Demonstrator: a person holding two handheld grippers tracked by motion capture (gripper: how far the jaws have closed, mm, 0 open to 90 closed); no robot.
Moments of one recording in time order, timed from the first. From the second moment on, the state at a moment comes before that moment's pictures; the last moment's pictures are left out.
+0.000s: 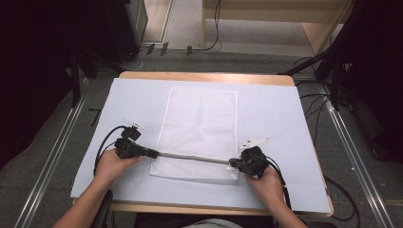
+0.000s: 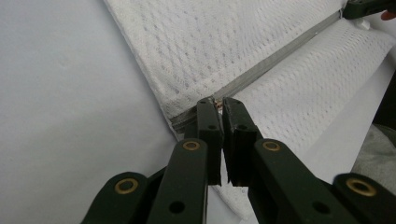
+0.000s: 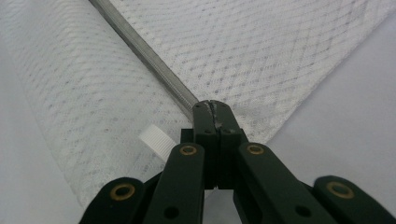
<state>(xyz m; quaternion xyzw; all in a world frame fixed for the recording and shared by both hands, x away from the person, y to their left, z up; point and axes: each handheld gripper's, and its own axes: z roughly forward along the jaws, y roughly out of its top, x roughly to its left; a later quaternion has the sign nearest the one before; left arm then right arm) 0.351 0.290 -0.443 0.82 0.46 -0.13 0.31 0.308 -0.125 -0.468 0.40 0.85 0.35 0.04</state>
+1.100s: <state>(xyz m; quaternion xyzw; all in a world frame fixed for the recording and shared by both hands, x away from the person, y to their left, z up) 0.348 0.308 -0.425 0.81 0.43 0.00 0.40 0.325 -0.169 -0.452 0.39 0.80 0.46 0.06</state>
